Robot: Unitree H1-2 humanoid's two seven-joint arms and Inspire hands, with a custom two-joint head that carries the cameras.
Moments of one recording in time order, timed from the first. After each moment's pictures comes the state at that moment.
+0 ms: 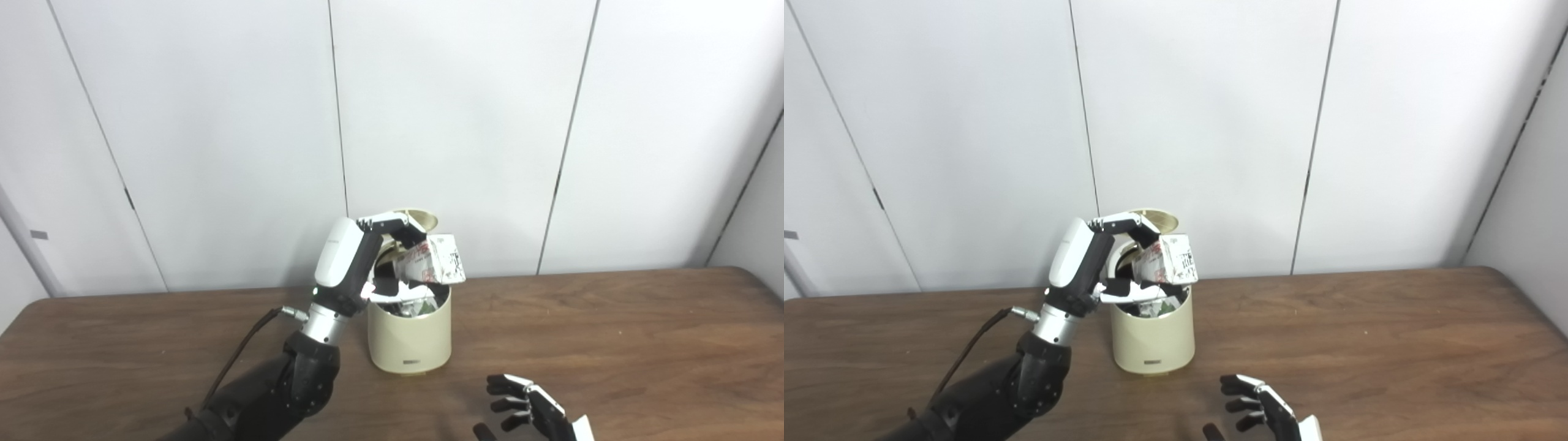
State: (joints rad) left arm -0.90 0.30 -0.93 0.56 0.21 -0.45 0.83; right arm 0.17 0.06 0.11 -0.20 -0.49 -0.19 -0.25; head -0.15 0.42
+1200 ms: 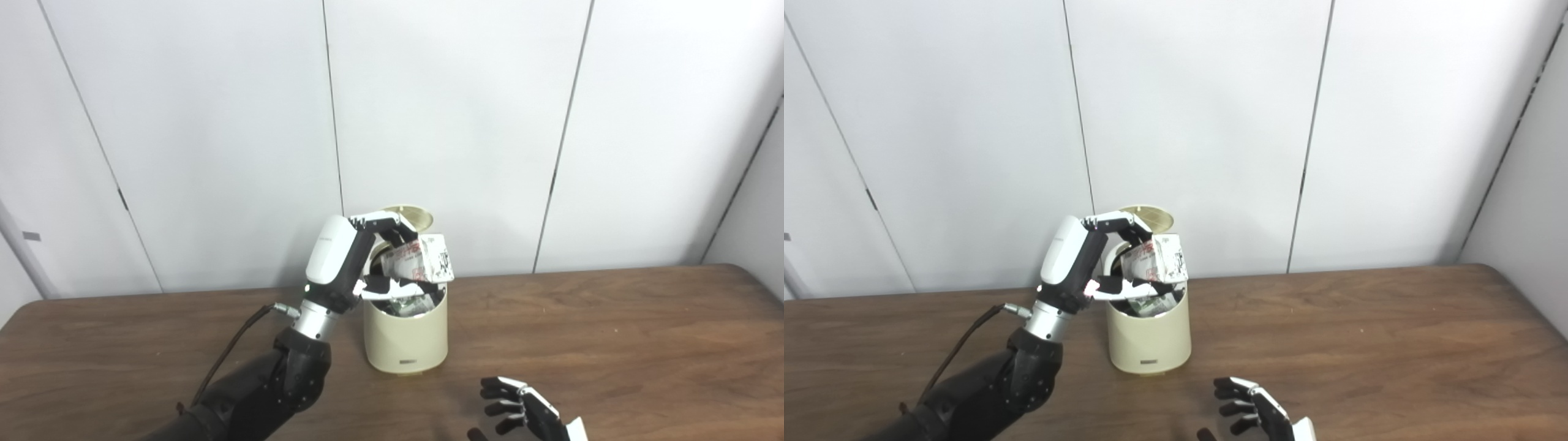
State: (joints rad) left arm -0.92 0.30 -0.96 0.61 0.21 -0.45 0.85; right arm 0.19 0.06 0.12 -0.21 -0.50 -0.18 -0.26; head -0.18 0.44
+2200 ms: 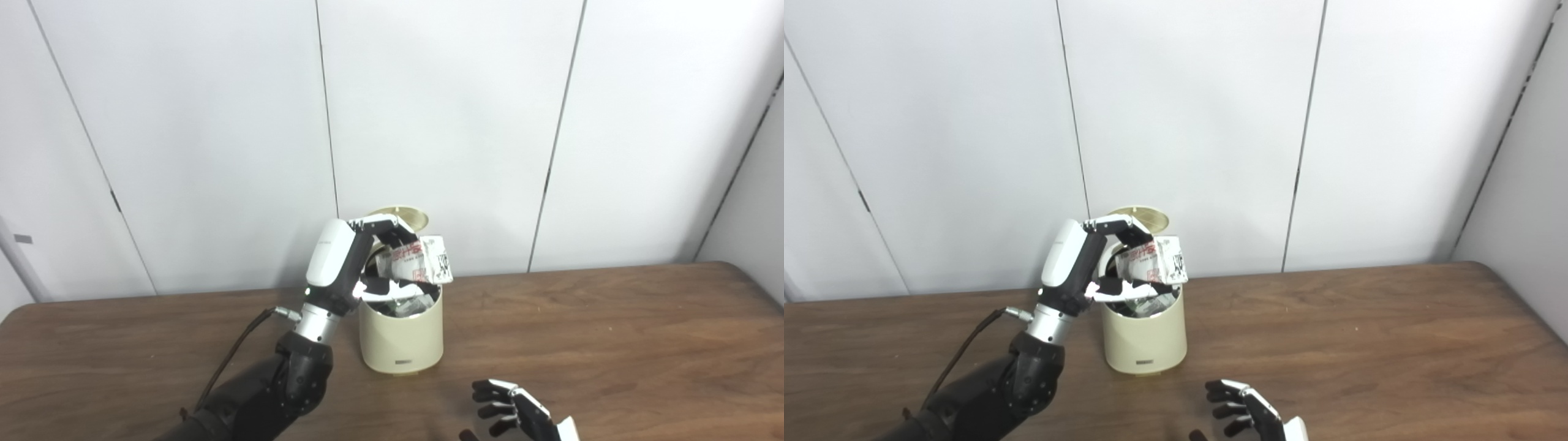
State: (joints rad) left arm -0.91 0.27 -0.95 0.66 0.19 -0.46 0.83; right arm 0.19 0.06 0.14 -0.22 -0.52 -0.16 -0.26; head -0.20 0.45
